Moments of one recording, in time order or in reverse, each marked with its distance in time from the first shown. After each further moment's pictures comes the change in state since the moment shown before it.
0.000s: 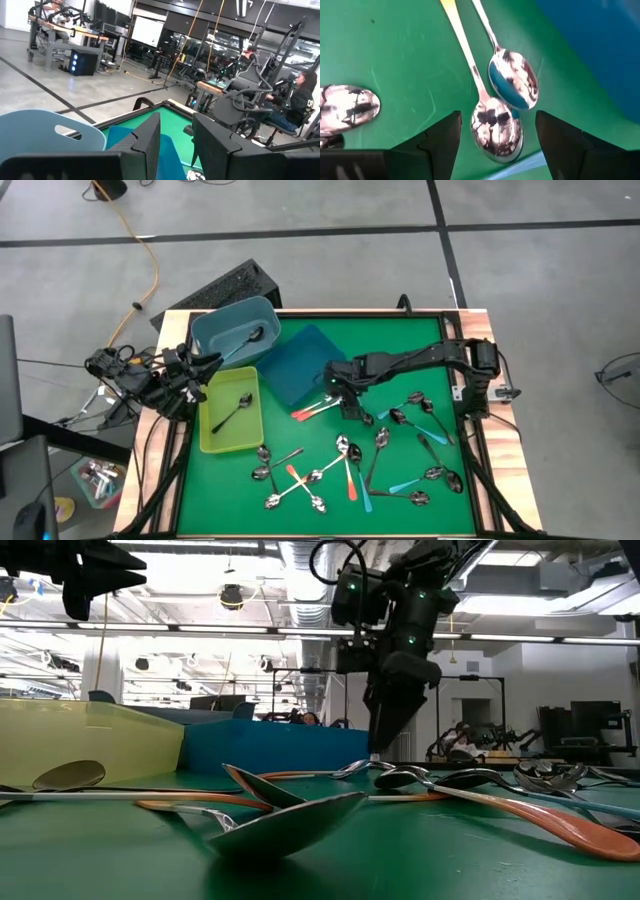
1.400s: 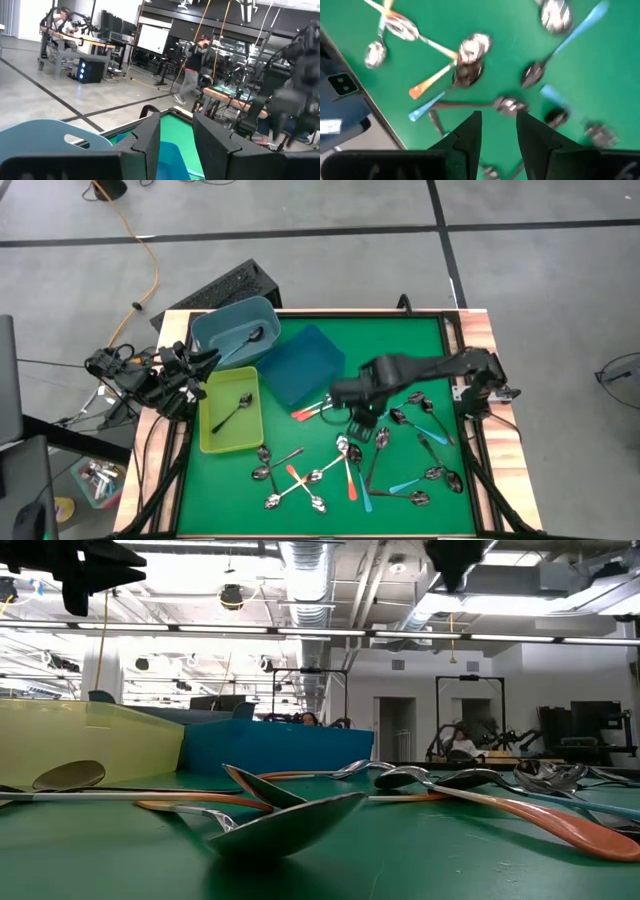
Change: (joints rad) left arm 0.000 0.000 0.000 0.064 -0.038 0.079; right arm 0.267 -0.001 0.661 -0.933 -0.037 0.762
